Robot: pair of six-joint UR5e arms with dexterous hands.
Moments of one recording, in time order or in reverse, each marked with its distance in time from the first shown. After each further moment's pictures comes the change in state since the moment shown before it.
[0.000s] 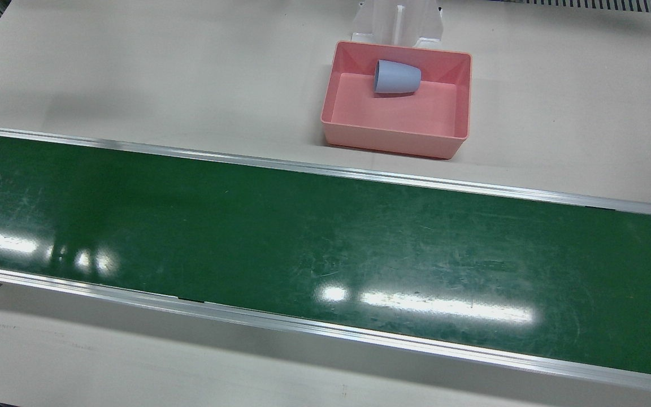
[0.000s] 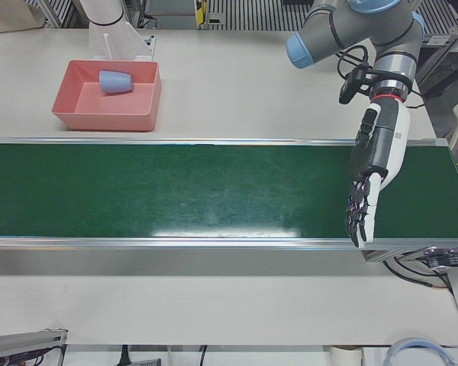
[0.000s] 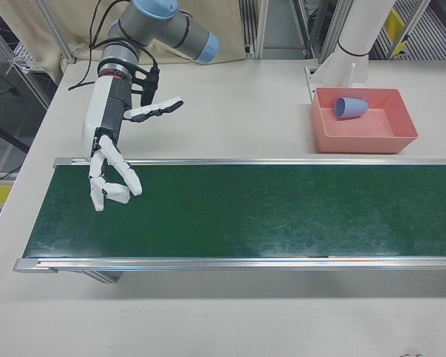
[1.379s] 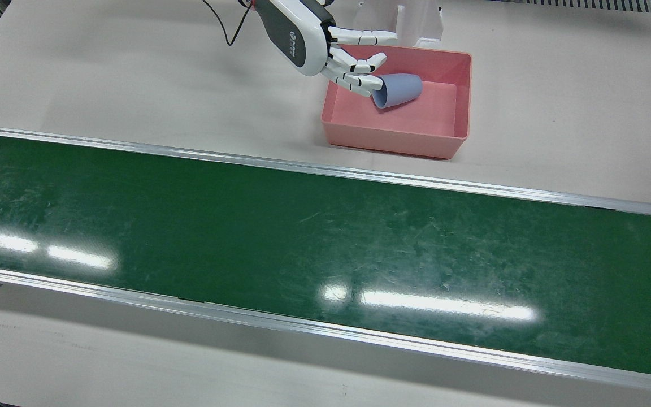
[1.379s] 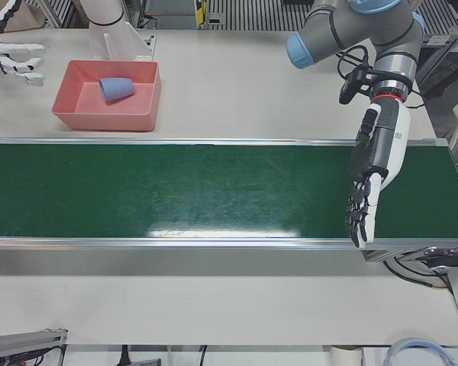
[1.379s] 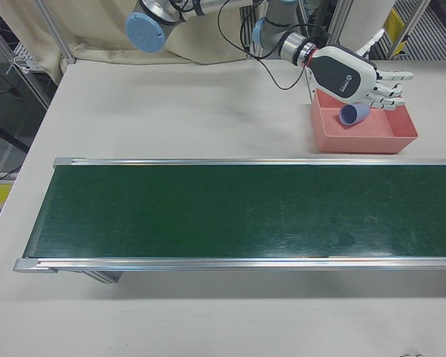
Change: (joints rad) left arm -0.001 0.000 0.000 0.000 0.000 0.000; right arm -1.047 0.188 0.418 0.007 0.294 -0.303
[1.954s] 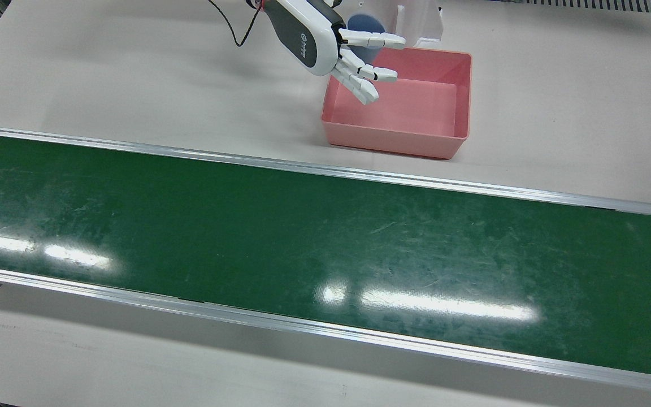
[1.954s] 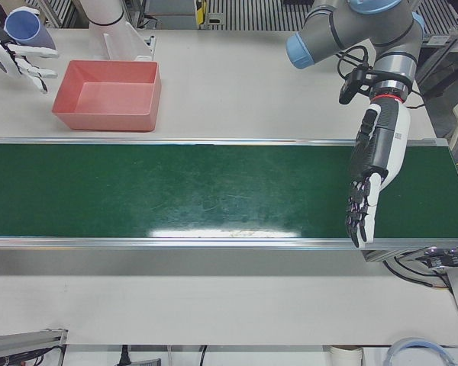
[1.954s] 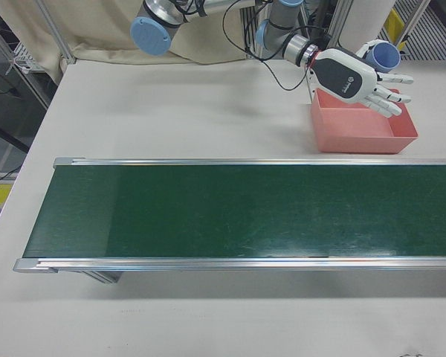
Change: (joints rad) left arm 0.001 0.000 0.000 0.000 -0.001 0.000; right arm -0.081 0.021 -0.032 0.004 0.005 -0.009
